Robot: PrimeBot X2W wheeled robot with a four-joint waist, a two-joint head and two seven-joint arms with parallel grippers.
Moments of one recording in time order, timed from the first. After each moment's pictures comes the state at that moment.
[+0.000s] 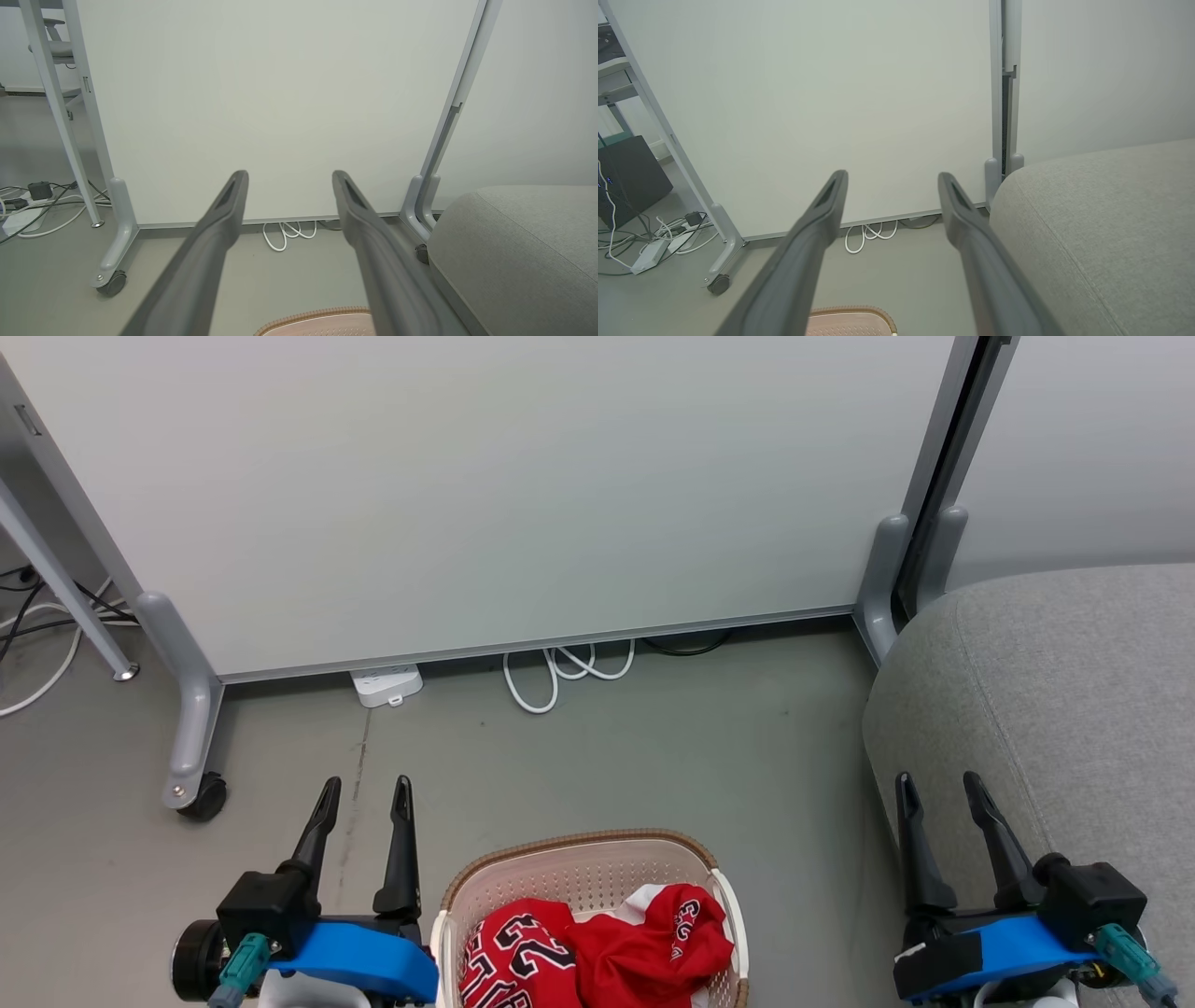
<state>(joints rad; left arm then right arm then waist) -0.15 0.05 -0.16 0.26 -0.23 0.02 -0.23 -0.06 -0.05 0.00 0.21 0.18 0.13 -0.23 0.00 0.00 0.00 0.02</state>
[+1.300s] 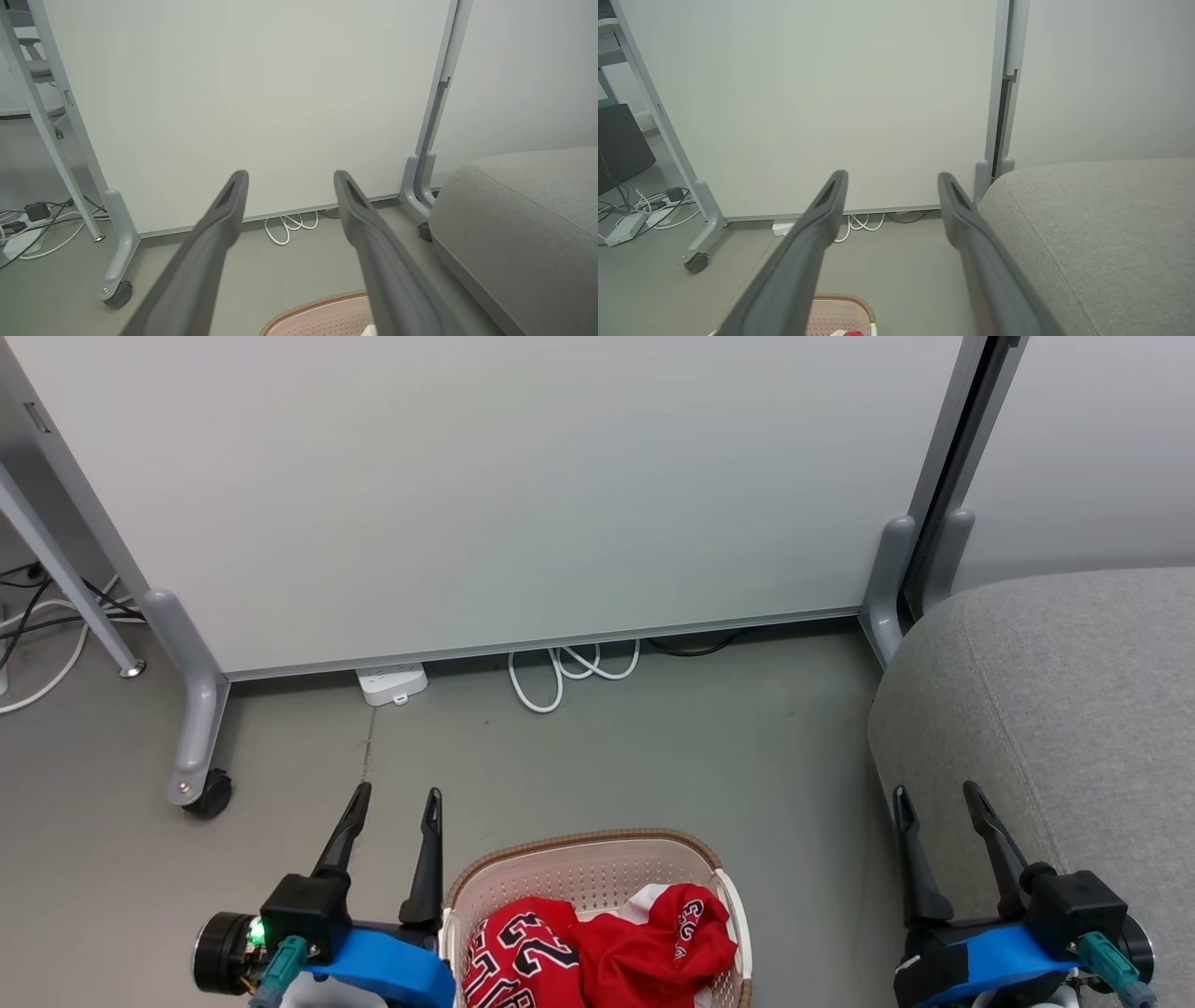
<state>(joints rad) -0.16 0.05 -0.20 0.31 -0.15 0.01 -0.26 -0.06 -0.05 -0.02 0.25 0.06 0.13 -0.26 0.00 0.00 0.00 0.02</state>
